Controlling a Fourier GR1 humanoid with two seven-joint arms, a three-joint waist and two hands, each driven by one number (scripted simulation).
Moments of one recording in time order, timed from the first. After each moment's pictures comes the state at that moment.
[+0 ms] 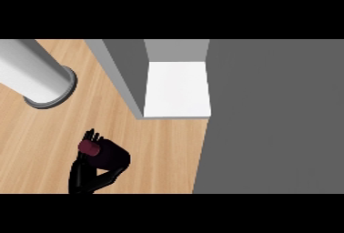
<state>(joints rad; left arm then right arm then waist) 0.00 0.03 0.08 -0.93 0.32 -0.03 -0.66 -0.65 -0.28 -0.01 -2.49 -0.10 -0.18 1.05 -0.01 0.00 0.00</state>
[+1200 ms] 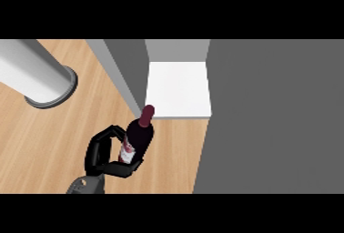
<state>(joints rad) -0.15 0.05 -0.05 -0.94 0.12 0.01 -0.82 -0.63 -0.29 -0.03 -2.47 -0.11 -0.18 1.03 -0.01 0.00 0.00</state>
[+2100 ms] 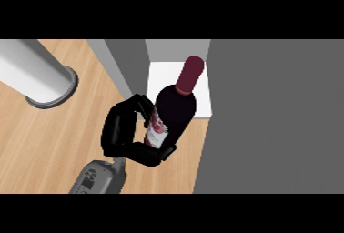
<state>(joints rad) -0.24 0.00 -0.30 -1.48 0.22 0.21 -0.34 -0.59 -0.27 -0.04 -2.46 -0.13 -0.16 1.01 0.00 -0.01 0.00</state>
